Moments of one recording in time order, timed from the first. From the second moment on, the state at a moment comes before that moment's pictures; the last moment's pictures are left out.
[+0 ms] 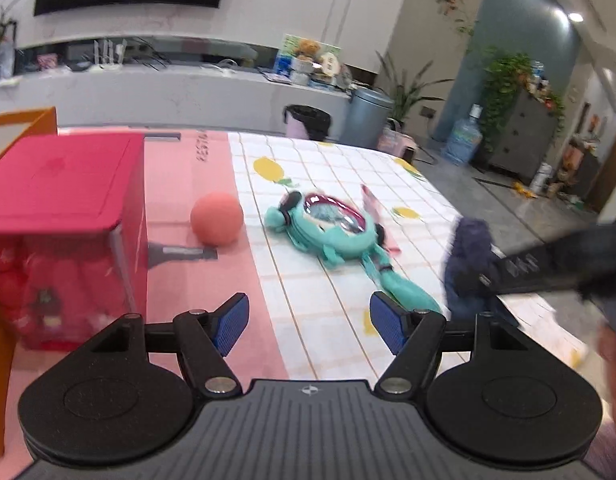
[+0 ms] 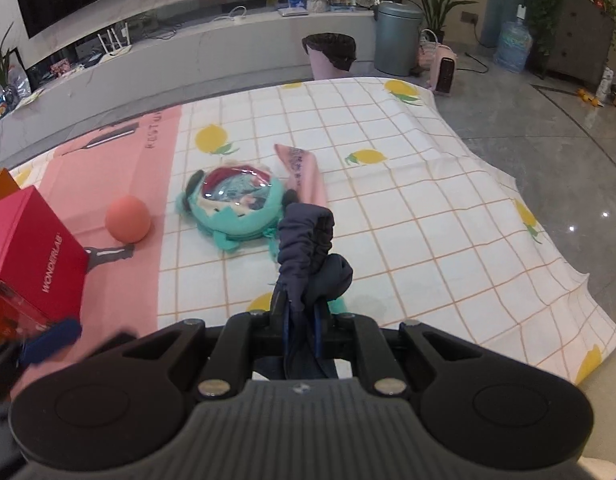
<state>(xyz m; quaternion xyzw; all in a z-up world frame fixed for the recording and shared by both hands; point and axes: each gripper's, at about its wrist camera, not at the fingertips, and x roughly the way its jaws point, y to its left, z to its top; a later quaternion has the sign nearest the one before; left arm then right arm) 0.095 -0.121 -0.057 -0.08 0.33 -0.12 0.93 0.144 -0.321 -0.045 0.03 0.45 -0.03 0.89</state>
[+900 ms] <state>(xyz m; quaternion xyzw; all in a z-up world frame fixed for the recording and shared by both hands) 0.203 -0.146 -0.114 -0.02 0.31 0.11 0.94 0.150 -0.329 -0.060 0.07 0.48 0.03 0.88</state>
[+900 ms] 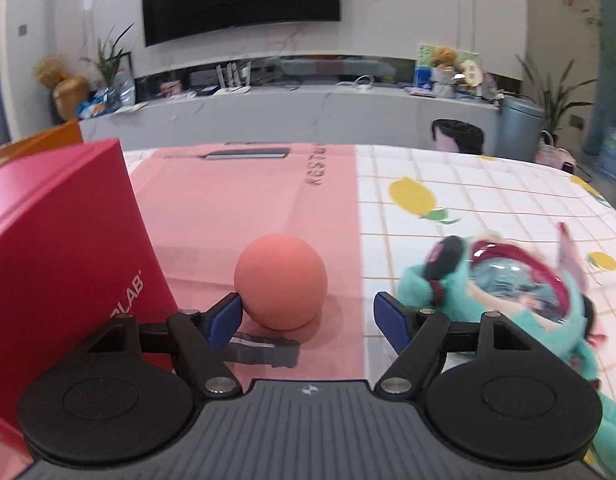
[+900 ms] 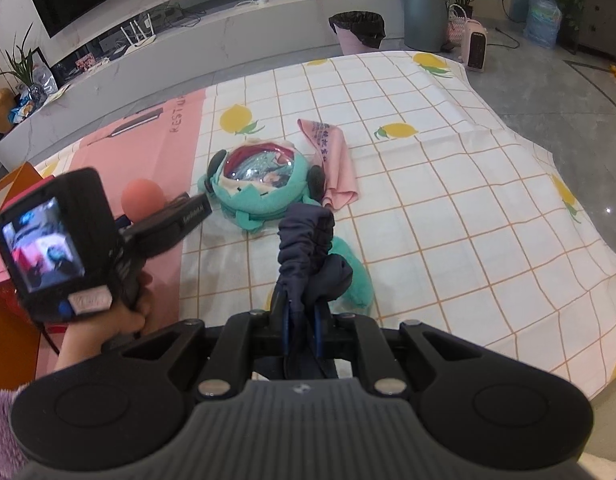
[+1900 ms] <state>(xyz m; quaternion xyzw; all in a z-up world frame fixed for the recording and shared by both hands) 0.189 -0.138 -0.104 -0.05 0.34 0.14 0.93 0.152 -0.322 -0.067 0.06 0.49 0.06 0.87</state>
